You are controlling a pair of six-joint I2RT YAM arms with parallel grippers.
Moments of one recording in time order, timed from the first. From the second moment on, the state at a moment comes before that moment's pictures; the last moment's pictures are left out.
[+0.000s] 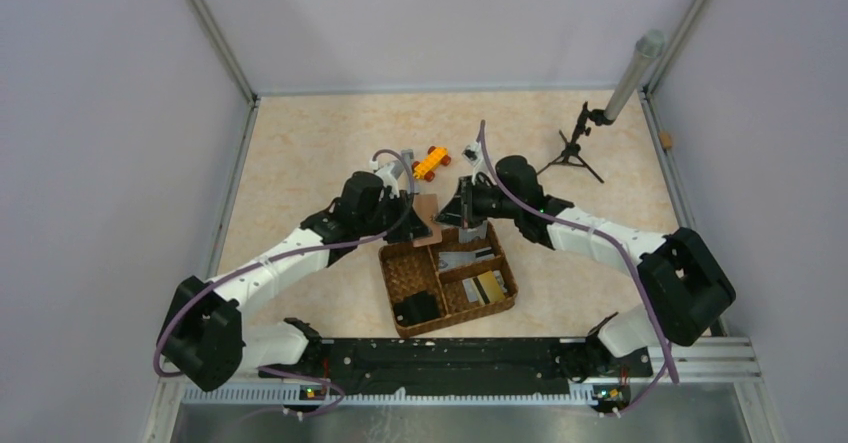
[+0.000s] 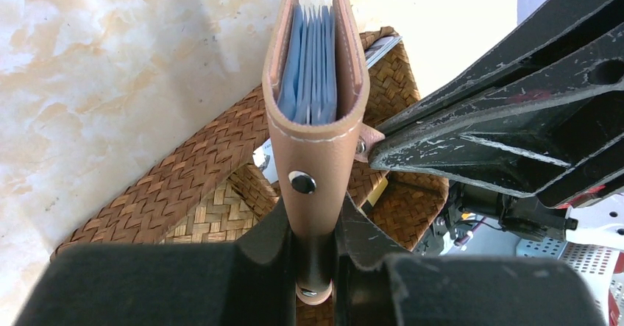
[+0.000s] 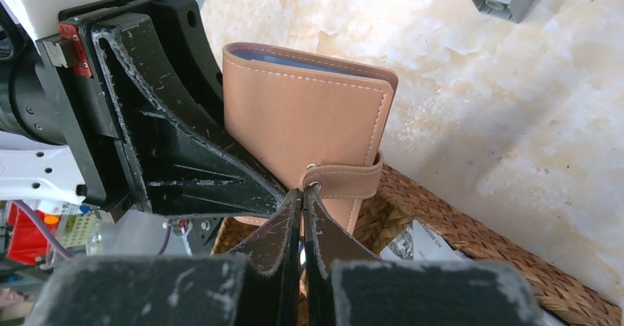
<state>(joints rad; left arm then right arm) -0.59 1.23 0.76 -0.15 0.33 -0.70 0.67 1.46 0.84 0.20 -0.51 0.57</state>
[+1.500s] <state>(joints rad) -0.59 1.24 0.74 -0.17 0.34 -0.70 0.68 1.52 0.83 0.24 -0.52 0.59</state>
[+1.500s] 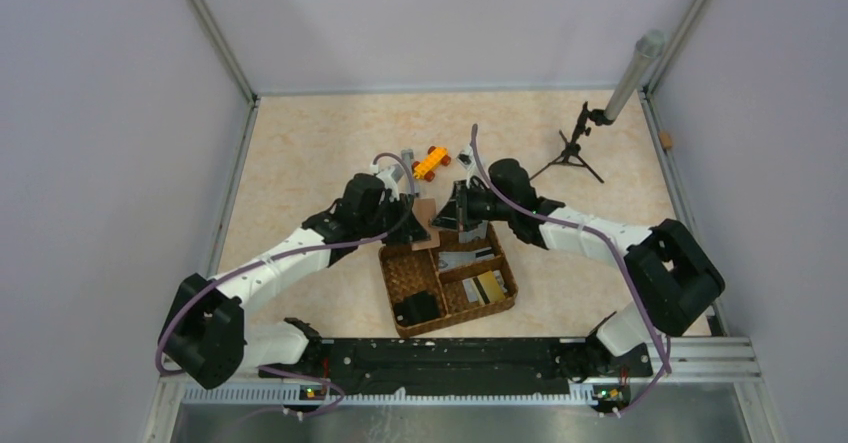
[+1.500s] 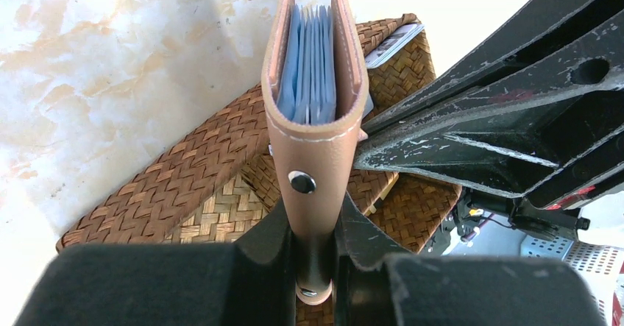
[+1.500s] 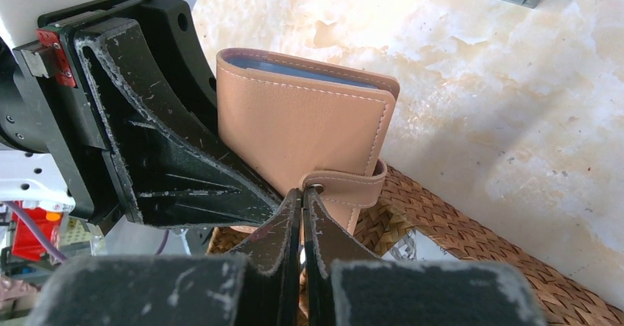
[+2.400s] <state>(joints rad) -0.57 1.23 0.70 -0.13 0.35 -0.65 0.69 1.58 0.85 0.28 -0.55 0.61</state>
